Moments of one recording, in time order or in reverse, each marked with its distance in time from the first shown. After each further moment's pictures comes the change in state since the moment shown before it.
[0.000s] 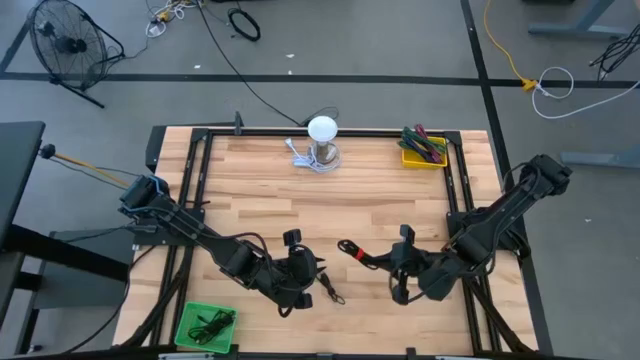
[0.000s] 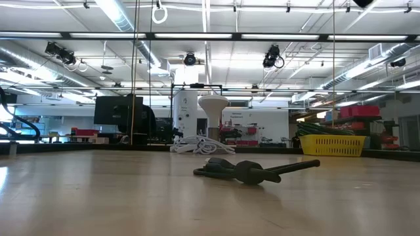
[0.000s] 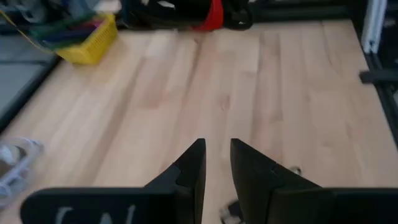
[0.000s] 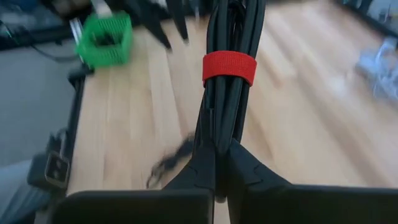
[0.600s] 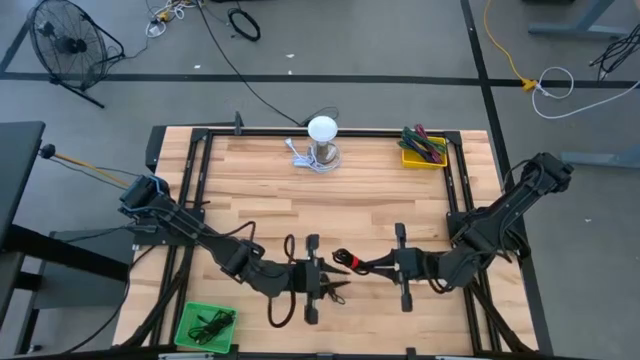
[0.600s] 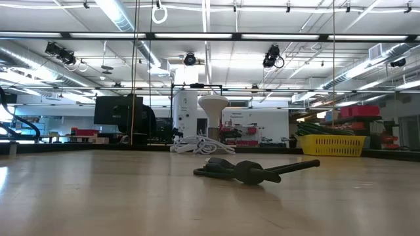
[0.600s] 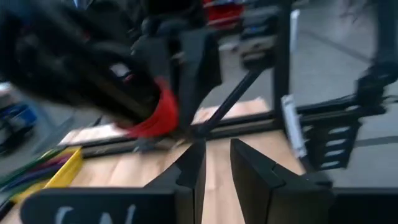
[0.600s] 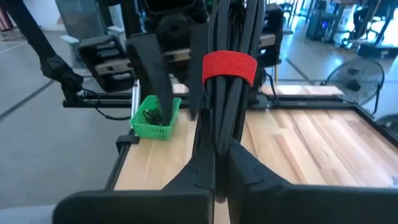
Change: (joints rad) left arm 0.000 0.000 0.000 0.577 0.109 0.435; right arm 0.010 -0.040 0.000 0.436 -0.018 -0.466
